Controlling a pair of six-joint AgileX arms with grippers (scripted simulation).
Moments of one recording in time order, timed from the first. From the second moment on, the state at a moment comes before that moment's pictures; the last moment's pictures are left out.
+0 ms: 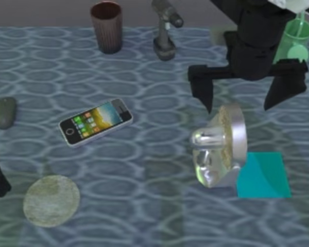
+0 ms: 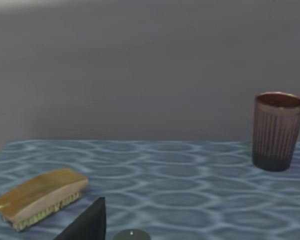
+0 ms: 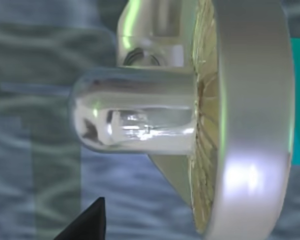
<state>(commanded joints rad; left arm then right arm) 0.00 0.00 0.00 0.00 0.00 0.00 0.51 2.06 1.91 -1.42 0.00 0.45</state>
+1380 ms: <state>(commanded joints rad) 0.00 0.00 0.00 0.00 0.00 0.00 0.52 2.06 1.72 -1.23 0.00 0.46</state>
